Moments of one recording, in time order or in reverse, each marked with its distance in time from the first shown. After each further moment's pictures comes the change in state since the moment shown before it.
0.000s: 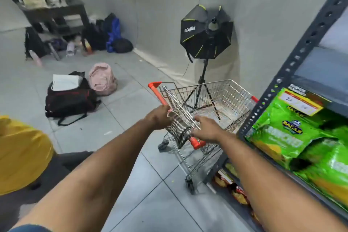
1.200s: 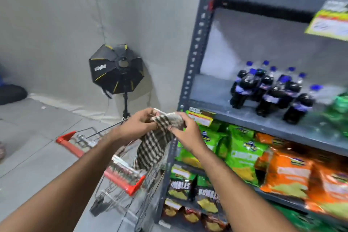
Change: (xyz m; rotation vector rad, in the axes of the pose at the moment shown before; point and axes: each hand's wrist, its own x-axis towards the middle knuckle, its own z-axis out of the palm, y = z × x) left_hand 0.014 0.205 -0.053 -0.733 -0.337 0.494; right_hand -0.091 0.028 -0.125 0.397 0.864 -0.079
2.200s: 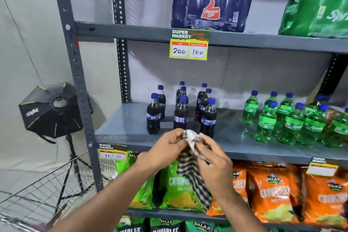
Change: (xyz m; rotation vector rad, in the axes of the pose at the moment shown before) left_hand 0.104 0.162 0.334 -0.042 -0.246 0.198; right_hand -0.097 0.079 -0.316 -0.388 0.676 -0.397
